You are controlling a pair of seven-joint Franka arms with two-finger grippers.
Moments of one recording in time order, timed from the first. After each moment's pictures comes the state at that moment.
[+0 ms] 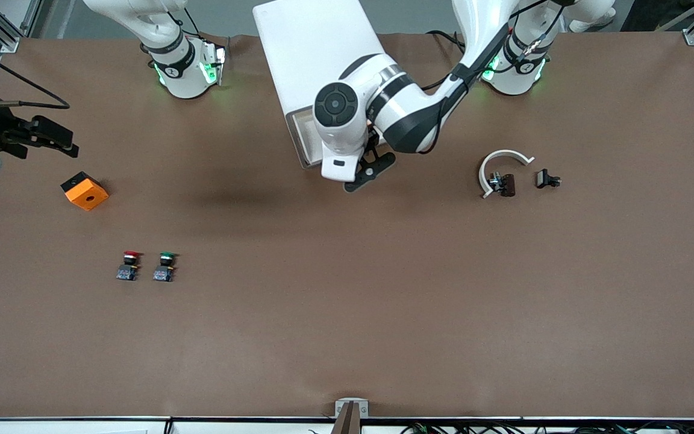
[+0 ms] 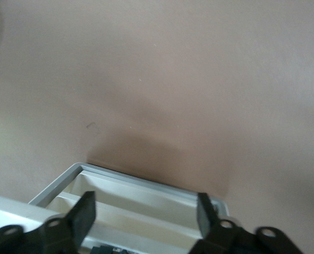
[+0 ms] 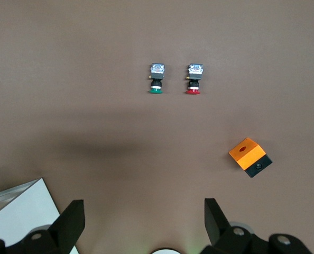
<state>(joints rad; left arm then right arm) -0.65 0.58 -0.29 -1.40 0.00 1.77 -1.41 0.03 0.00 -0.03 -1.56 0.04 1.46 0.01</state>
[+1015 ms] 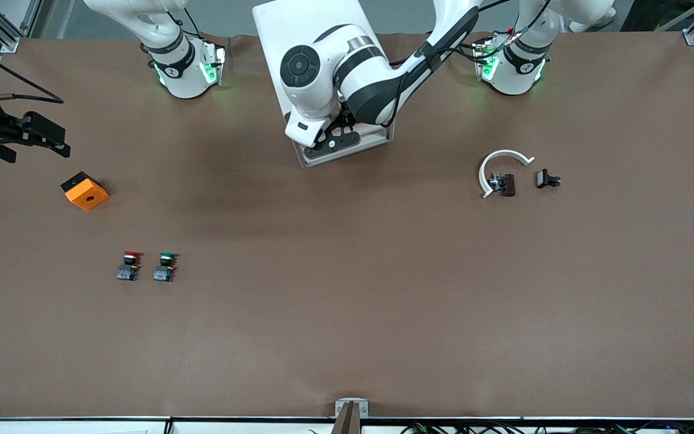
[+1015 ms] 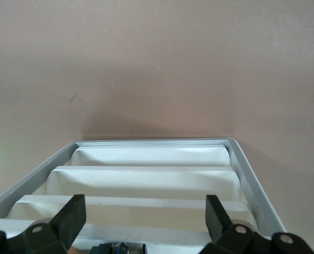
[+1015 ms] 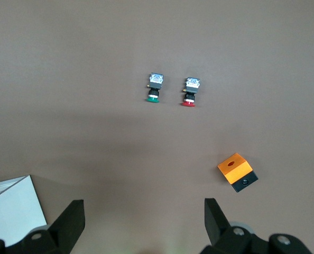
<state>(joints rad) -0.75 0.58 -0.32 -1.41 0.00 1.76 -1.30 0.03 -0.01 -0.03 -1.55 0.01 1.49 -0.09</state>
